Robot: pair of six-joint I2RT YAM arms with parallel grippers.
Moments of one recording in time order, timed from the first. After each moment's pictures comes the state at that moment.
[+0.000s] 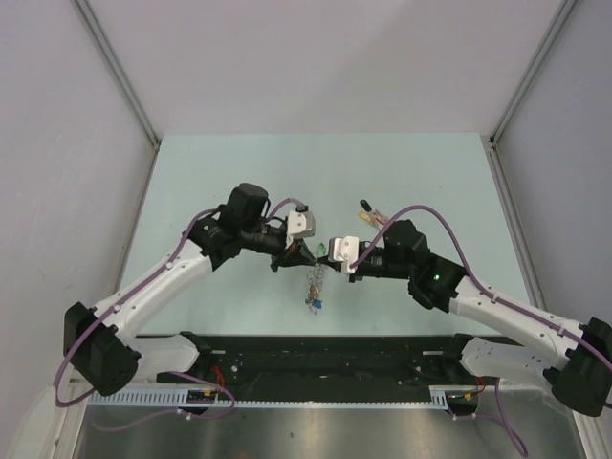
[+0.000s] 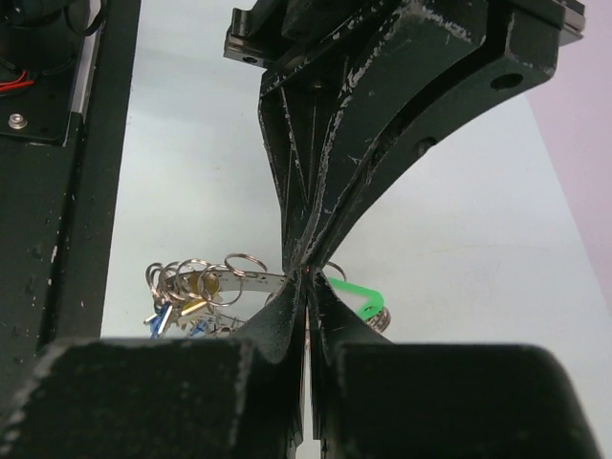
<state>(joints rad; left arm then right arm) -0.63 1.22 1.06 -0.54 0.83 0.50 0.88 1.03 0.78 0.01 -0.47 -0.53</state>
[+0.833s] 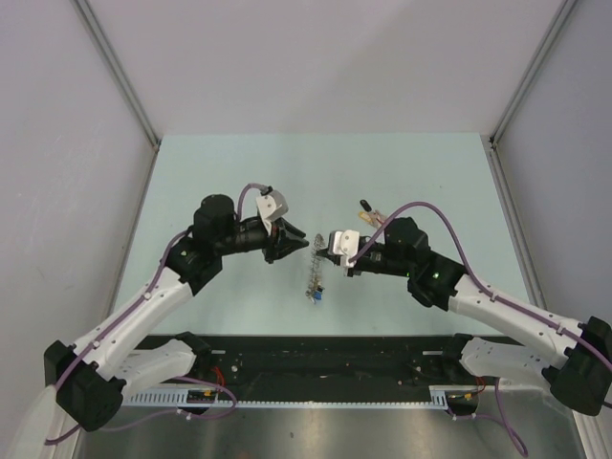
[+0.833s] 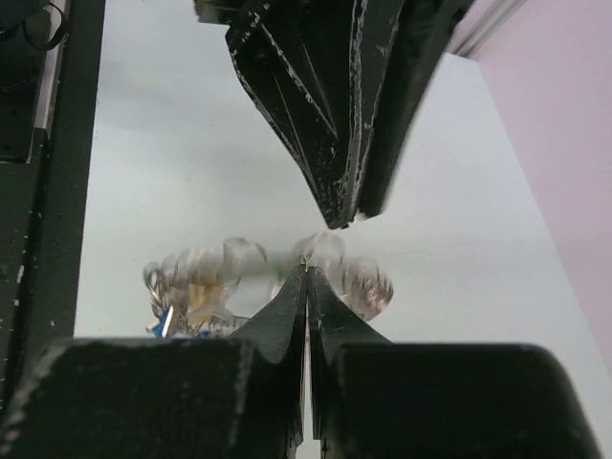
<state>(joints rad) -0.57 1.00 0.85 -0.13 0.68 0.08 0.88 1.04 0.80 0.05 -0.43 -0.53</state>
